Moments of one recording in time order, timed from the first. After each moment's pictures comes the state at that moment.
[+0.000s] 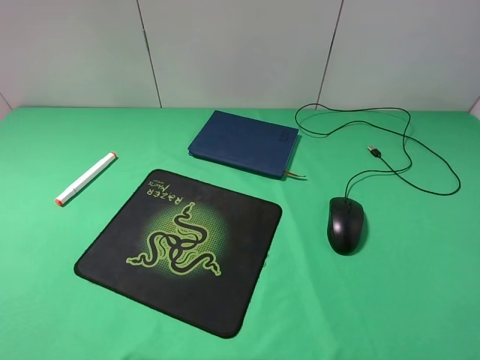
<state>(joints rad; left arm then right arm) -0.05 0.00 -0.49 0.02 1.06 -0.02 -0.04 0.00 -0.50 0.00 1.03 0.01</state>
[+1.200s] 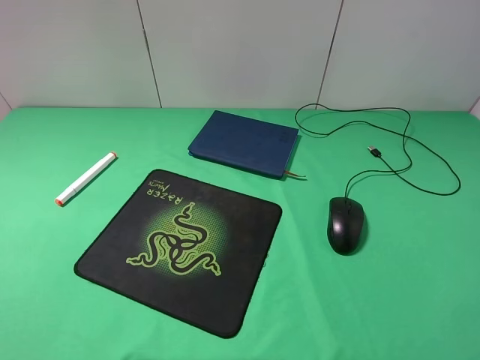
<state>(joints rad) -0.05 0.00 -0.50 0.02 1.06 -0.05 -0.04 0.00 -0.50 0.00 1.03 0.01</state>
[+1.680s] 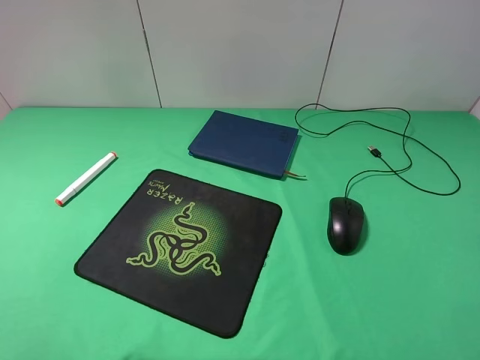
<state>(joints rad) -0.05 0.45 -0.73 0.02 1.07 -0.08 -0.04 0.00 -0.50 0.00 1.03 0.01</state>
